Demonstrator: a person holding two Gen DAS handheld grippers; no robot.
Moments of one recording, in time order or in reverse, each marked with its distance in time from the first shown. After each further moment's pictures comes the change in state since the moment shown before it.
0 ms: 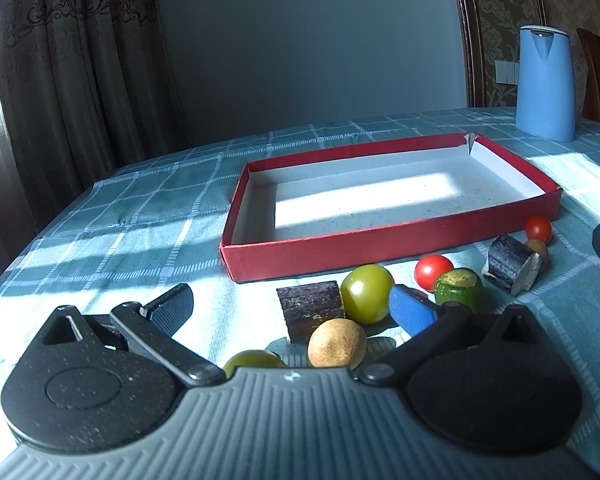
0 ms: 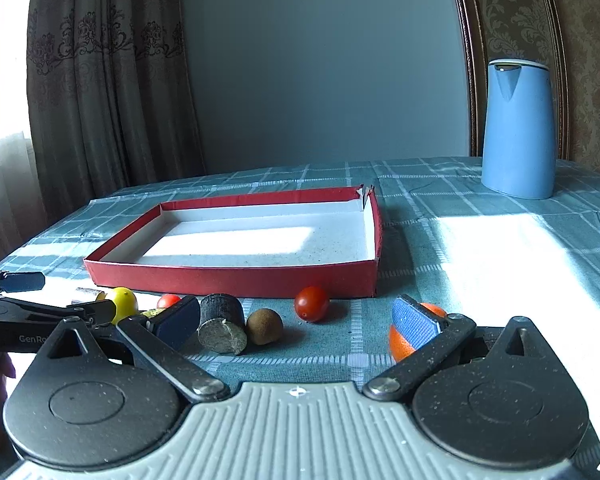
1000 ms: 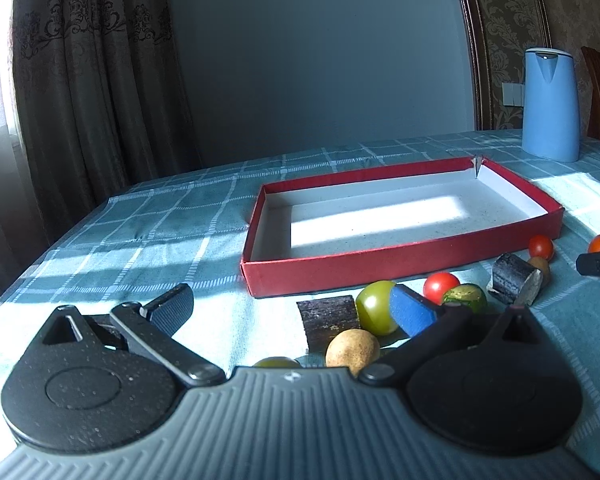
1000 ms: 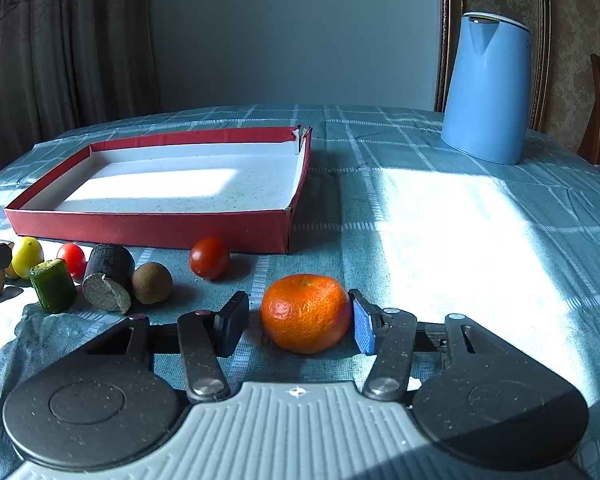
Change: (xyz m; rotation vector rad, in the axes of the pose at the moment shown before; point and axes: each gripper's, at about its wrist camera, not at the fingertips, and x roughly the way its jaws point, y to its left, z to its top) left arm -0.018 0.009 -0.005 -0.022 -0.086 0.031; right arm 0.050 -0.038 0.001 -0.029 0.225 -0.164
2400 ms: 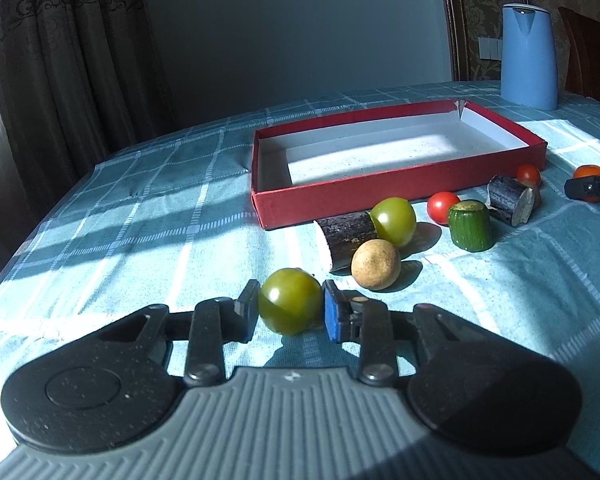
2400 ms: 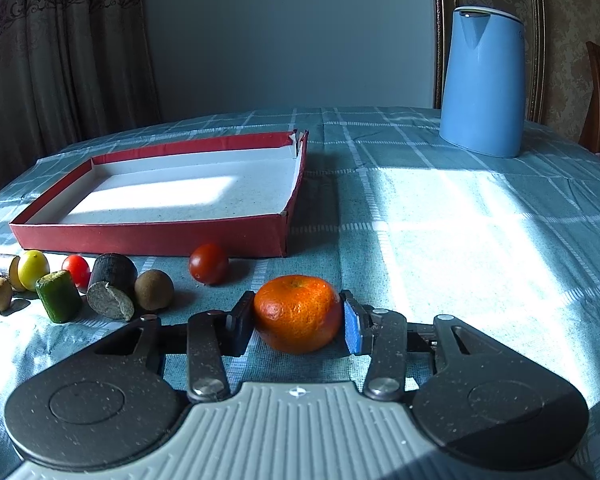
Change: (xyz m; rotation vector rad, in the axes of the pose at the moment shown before) left arm -0.006 0.022 -0.019 0.063 0.141 -0.077; right arm -0.004 -0.005 -0.002 0.025 -0.018 0.021
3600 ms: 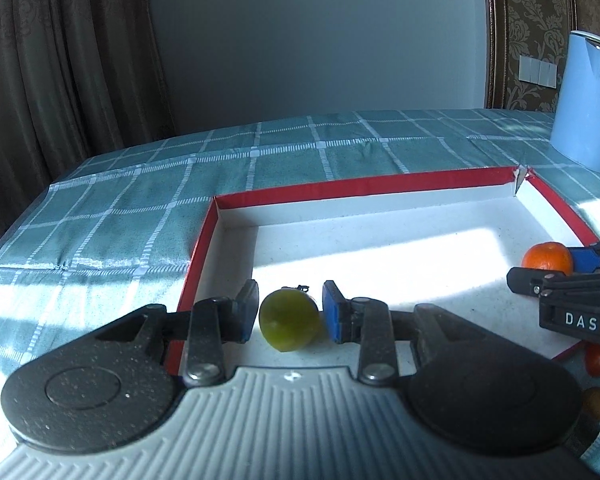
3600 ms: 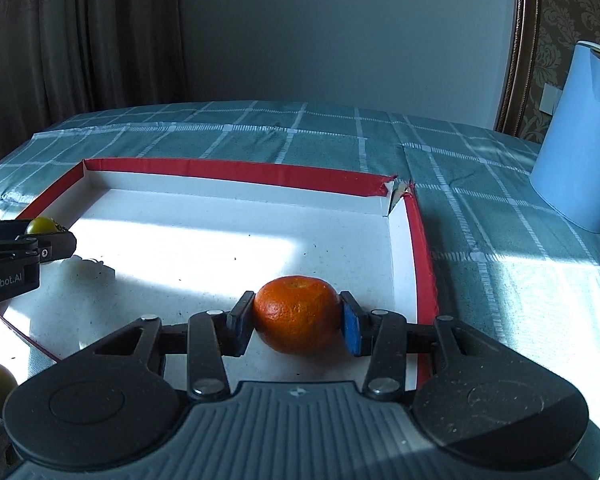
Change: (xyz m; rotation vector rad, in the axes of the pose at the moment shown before) left arm 0.129 -0.020 0.110 -0.094 0.042 0.011; right arm 0.112 0.061 0.084 -0.128 0.086 0.033
